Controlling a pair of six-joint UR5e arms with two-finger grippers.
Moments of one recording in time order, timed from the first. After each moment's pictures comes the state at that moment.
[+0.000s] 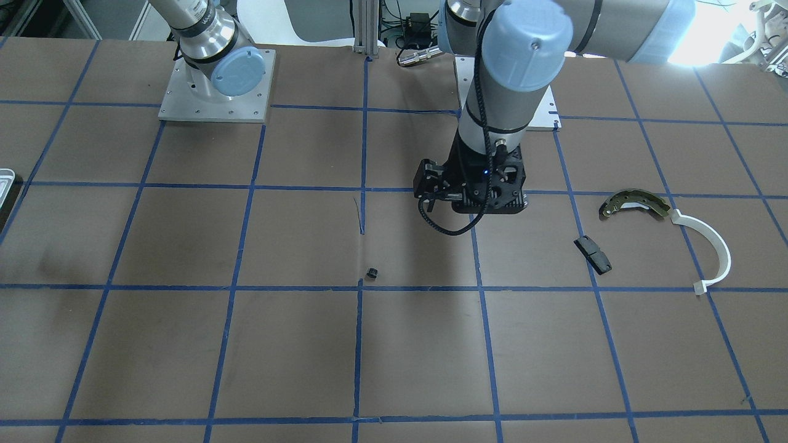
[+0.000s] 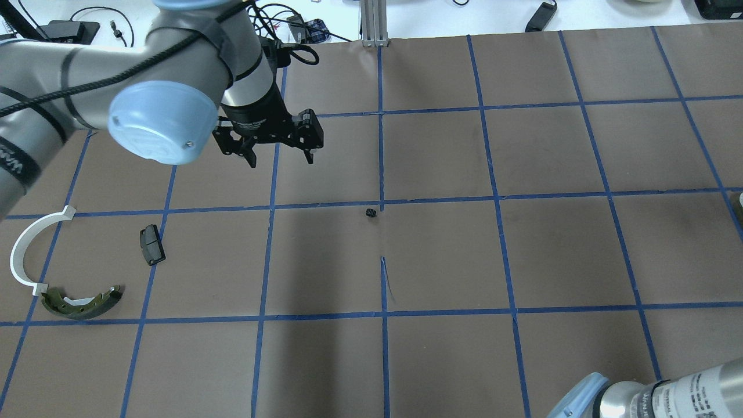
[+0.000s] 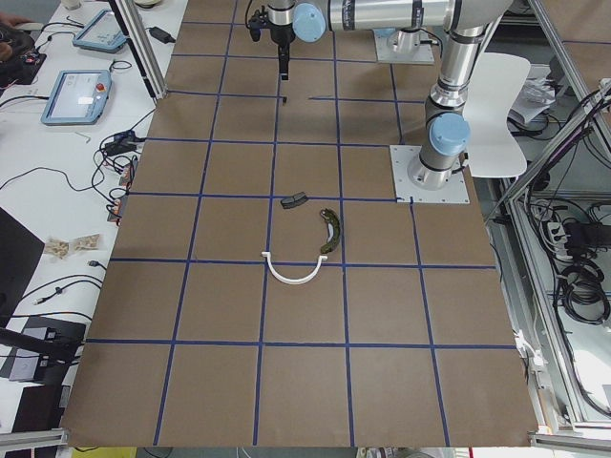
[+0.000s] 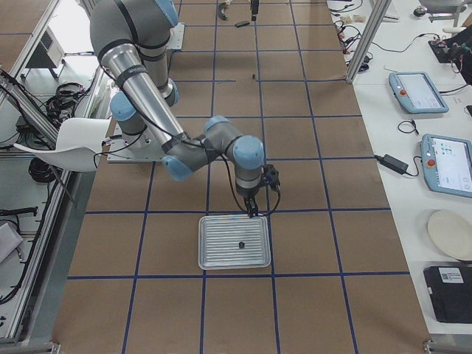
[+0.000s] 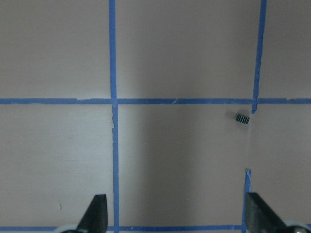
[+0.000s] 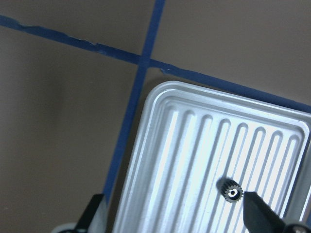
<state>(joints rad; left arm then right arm) -1.75 -1.76 -1.62 -1.34 1.55 -0.21 0.61 -1.19 1.77 -2.22 -1.53 -1.27</state>
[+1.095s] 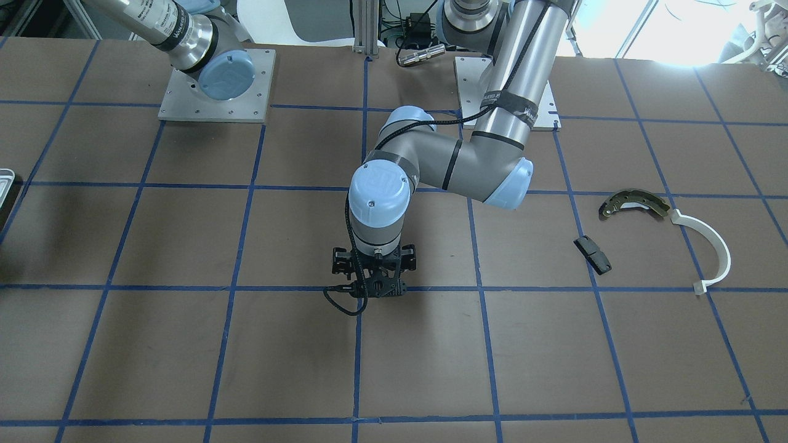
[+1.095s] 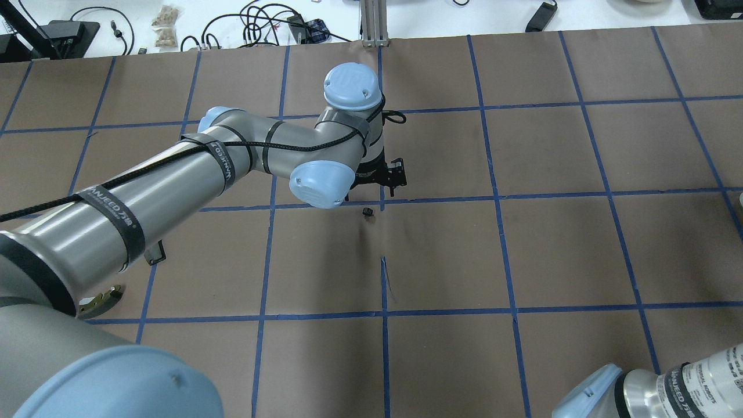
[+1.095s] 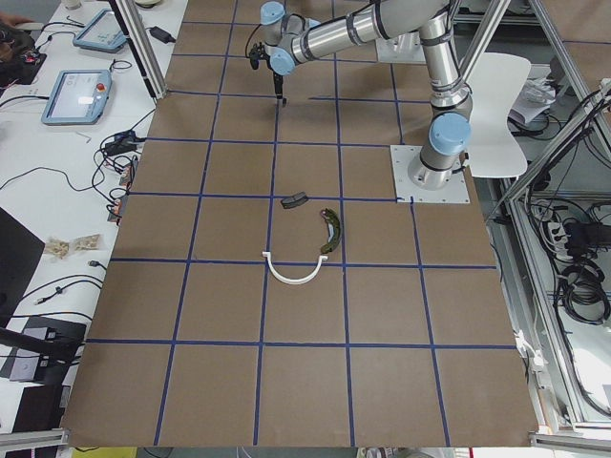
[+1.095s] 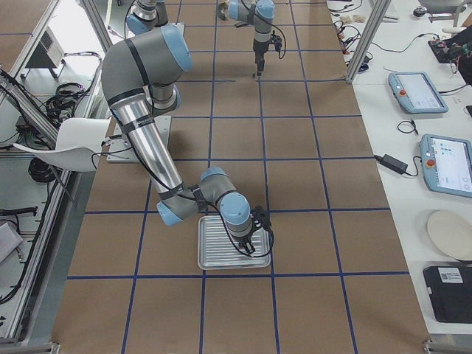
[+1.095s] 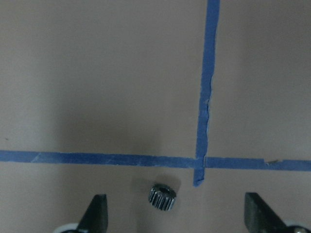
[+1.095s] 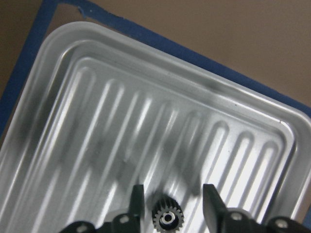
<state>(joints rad) -1.93 -2.11 -1.65 -0.99 1.55 -0.41 0.52 -1.02 1.71 -2.37 -1.47 -1.47</state>
